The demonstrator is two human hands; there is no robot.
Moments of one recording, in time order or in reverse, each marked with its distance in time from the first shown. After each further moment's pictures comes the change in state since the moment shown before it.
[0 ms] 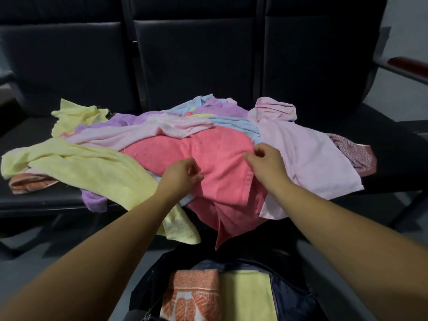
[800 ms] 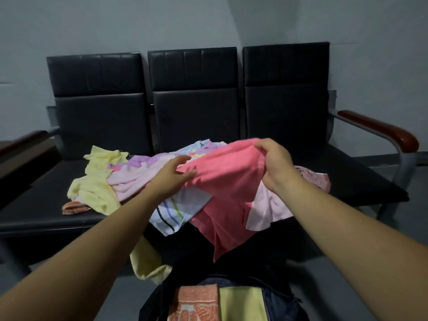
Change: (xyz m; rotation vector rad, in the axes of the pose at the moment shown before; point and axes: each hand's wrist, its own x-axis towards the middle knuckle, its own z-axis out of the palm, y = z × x) left_hand -0.082 0.089 -0.125 -0.286 0.053 0.085; right_hand -0.087 -0.142 -0.107 0.799 0.030 0.156
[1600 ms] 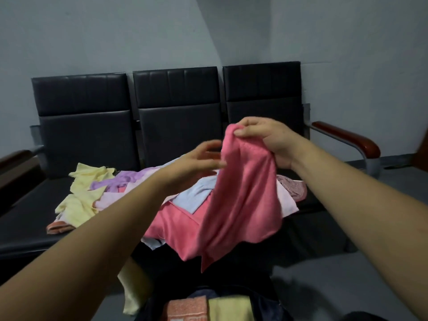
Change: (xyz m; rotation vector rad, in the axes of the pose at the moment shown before) left_hand -0.010 0.125 0.017 -0.559 -0.542 0.134; right_hand -0.032 -0.116 -0.026 -0.336 -0.611 -0.127
